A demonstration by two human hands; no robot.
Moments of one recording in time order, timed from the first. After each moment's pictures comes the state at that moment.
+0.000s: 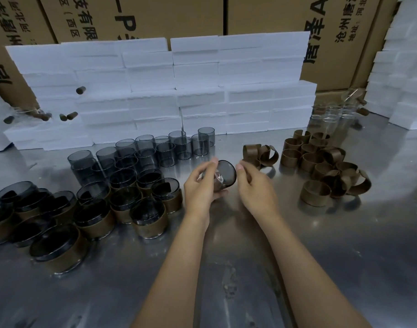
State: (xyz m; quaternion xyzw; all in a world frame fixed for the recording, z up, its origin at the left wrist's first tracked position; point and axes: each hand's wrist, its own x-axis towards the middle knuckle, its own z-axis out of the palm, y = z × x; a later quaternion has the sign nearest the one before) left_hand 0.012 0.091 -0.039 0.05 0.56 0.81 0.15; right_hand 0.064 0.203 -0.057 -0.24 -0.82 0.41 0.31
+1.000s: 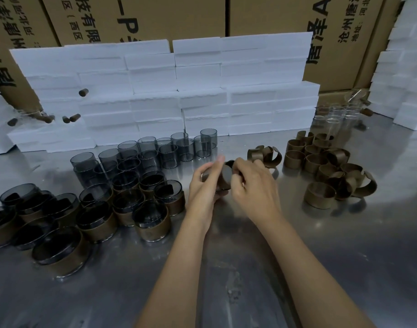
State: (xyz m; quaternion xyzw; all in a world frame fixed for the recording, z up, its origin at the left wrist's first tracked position) left_hand 0.007 0.087 -0.040 0.11 0.53 0.82 0.20; right_hand 0.074 0.185 -0.038 -0.10 -0.88 0.21 0.40
